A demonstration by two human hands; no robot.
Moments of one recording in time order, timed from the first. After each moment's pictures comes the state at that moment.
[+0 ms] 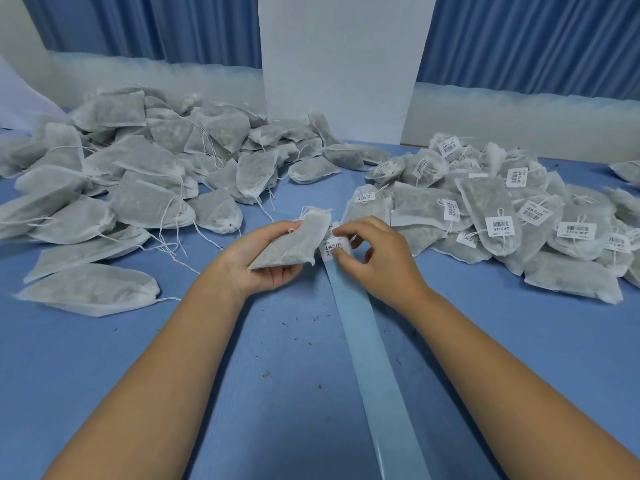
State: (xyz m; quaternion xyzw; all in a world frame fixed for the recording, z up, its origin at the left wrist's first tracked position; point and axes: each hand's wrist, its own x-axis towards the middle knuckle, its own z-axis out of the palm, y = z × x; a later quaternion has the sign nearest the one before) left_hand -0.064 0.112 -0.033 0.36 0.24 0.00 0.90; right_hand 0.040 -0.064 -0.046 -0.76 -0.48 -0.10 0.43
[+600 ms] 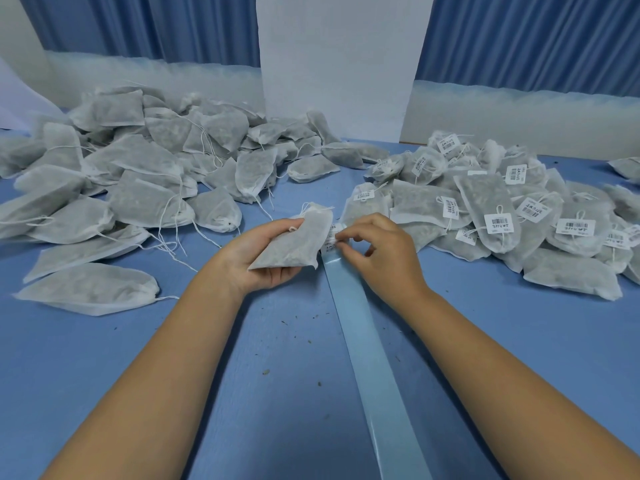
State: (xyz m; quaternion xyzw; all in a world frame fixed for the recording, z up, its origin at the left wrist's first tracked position) left_hand -0.068 0.108 -0.027 0.41 0.24 0.00 0.88; right_hand 0.042 -0.065 -0.050 -0.76 -0.46 -0.16 0.43
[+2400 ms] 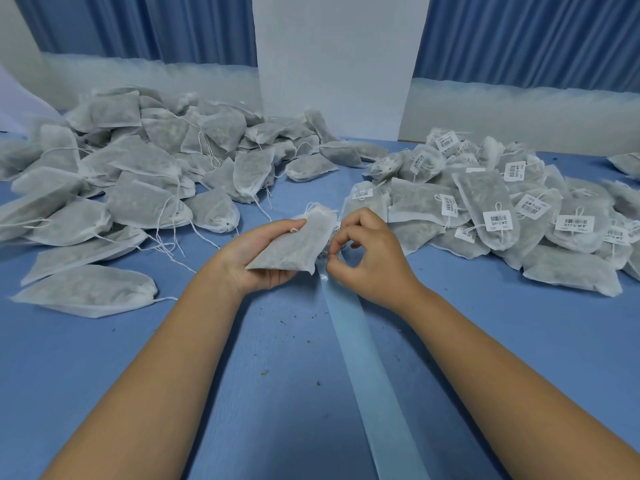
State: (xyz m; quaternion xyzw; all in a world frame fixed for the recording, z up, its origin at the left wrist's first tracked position) left_hand -0.068 0.106 -0.027 0.44 0.24 -0.01 0.86; right_hand 0.028 -0.064 -0.042 -0.75 -0.50 -0.08 0.44
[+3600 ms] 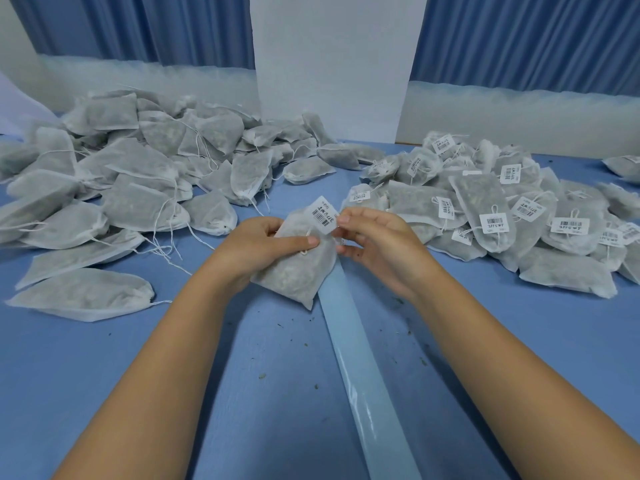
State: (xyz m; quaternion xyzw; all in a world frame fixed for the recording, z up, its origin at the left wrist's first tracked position) left_hand -0.078 0.098 -0.013 0.75 0.23 0.12 0.60; right_hand 0.031 -0.067 -0.009 -0.54 -0.30 0.31 0.72
